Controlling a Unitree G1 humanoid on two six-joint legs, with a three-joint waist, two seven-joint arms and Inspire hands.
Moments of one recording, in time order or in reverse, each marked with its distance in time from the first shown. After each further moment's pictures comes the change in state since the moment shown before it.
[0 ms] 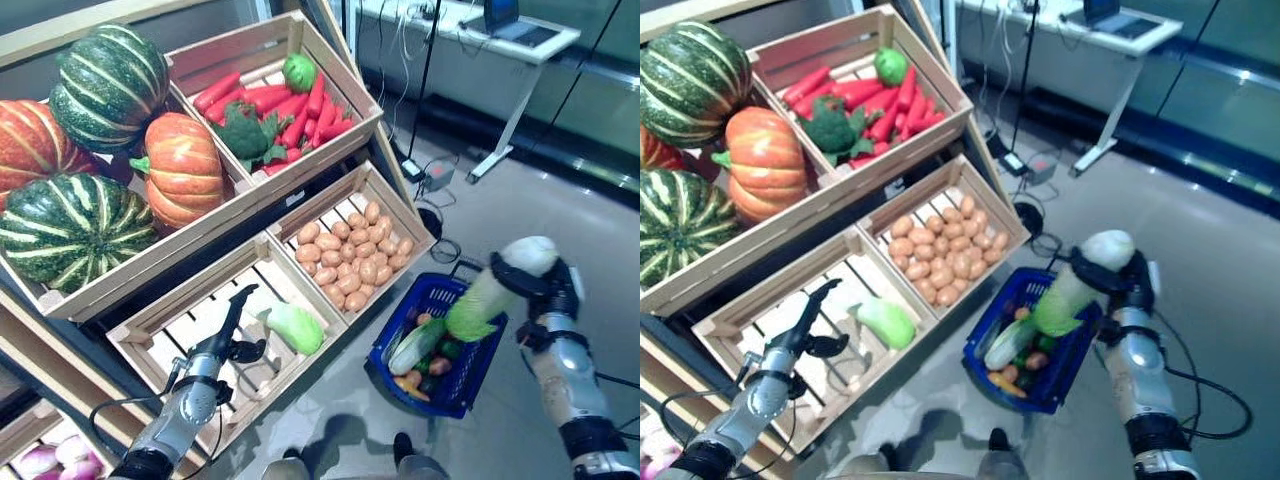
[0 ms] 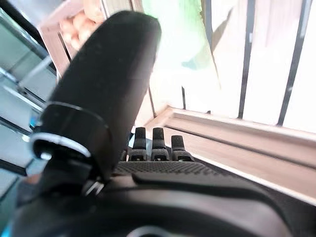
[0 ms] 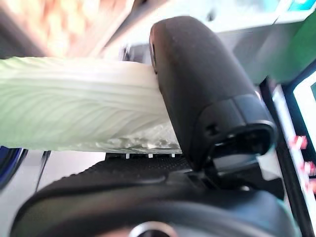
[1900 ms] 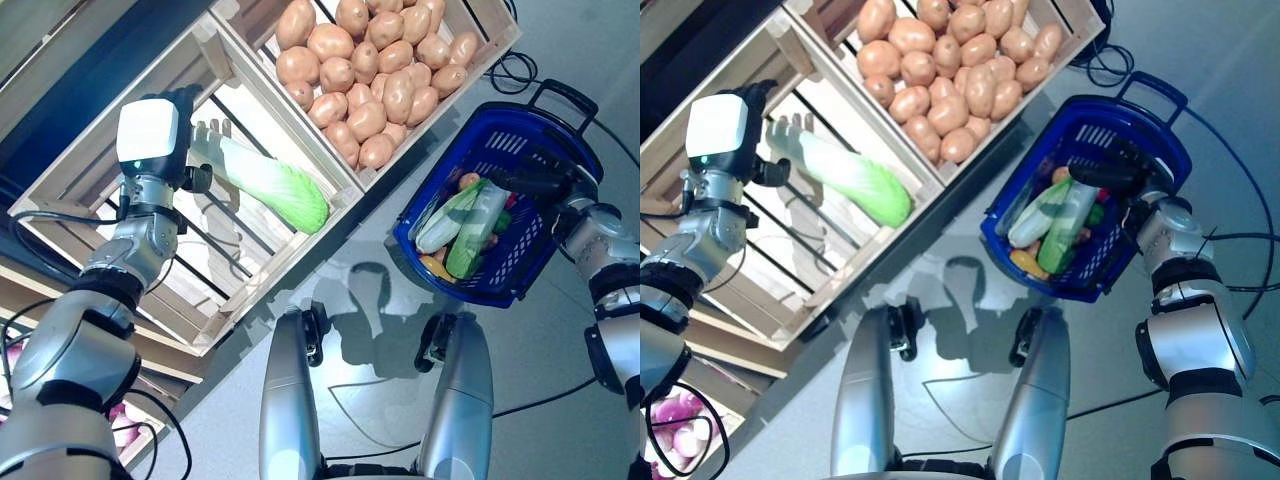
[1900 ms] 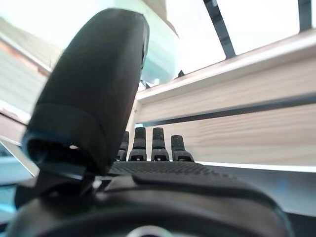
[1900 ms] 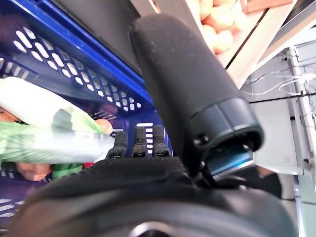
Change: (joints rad) left arm -0.931 0.233 -0.422 0.488 0.043 0.082 0.208; right arm -0.866 -0.128 0.399 0.740 0.322 0.256 0.399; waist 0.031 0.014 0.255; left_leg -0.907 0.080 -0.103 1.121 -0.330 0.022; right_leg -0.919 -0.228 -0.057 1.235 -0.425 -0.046
